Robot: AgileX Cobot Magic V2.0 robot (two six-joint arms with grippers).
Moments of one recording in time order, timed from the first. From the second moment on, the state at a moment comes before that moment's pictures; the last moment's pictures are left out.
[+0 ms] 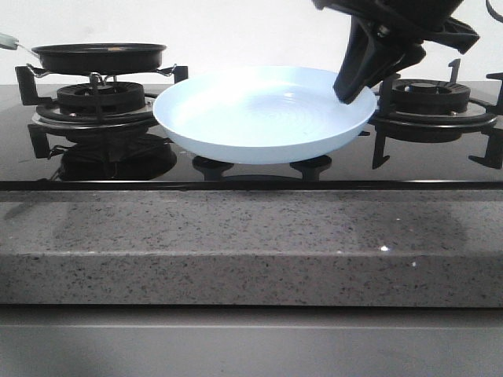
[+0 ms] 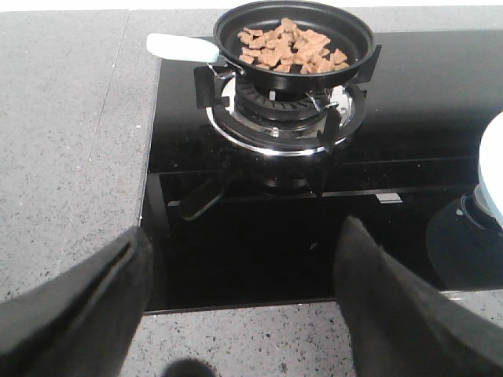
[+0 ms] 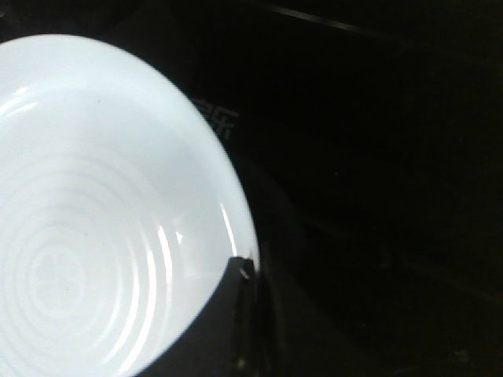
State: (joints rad) left arm -0.04 0.61 -0.72 -0.16 0.64 0.13; right arm 0.31 1.59 -1.28 0.38 0.72 -0.17
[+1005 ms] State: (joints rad) left arm 0.15 1.14 -1.09 -0.37 0.78 0.25; right arm 0.31 1.59 -1.28 0.39 0.71 -0.17
